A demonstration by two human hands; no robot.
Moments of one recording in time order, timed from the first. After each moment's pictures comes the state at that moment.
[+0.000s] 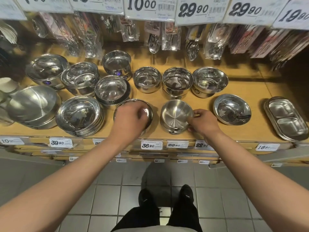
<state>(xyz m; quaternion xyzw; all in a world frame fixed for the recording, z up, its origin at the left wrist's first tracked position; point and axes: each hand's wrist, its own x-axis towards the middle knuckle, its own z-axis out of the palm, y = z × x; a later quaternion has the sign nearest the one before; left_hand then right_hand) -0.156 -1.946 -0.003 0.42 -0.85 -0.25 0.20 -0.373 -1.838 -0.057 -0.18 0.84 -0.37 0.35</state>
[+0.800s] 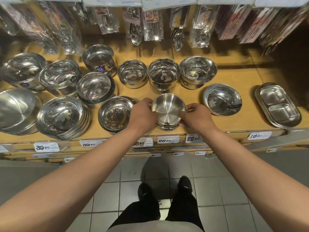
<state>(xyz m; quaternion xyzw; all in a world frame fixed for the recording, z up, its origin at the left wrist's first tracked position) -0.238 -1.935 -0.038 0.48 -0.79 -0.38 0.07 -0.380 -1.824 -0.054 -0.15 0.80 -0.44 0.37</state>
